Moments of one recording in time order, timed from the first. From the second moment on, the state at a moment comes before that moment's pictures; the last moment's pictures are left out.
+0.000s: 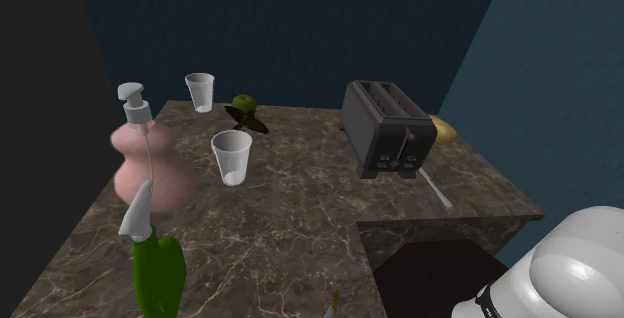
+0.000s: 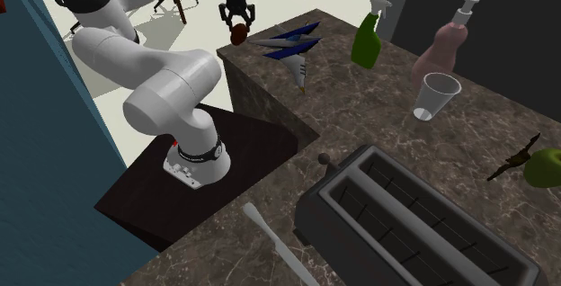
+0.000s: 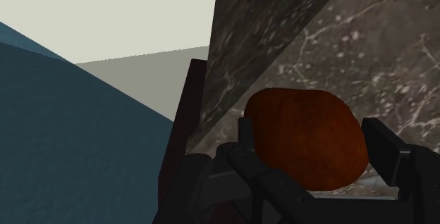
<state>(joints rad) -0.13 -1.43 1.35 -1.92 1.22 1.32 2.44</state>
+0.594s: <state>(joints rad) -0.13 -1.44 1.36 -1.92 1.23 1.33 2.45</state>
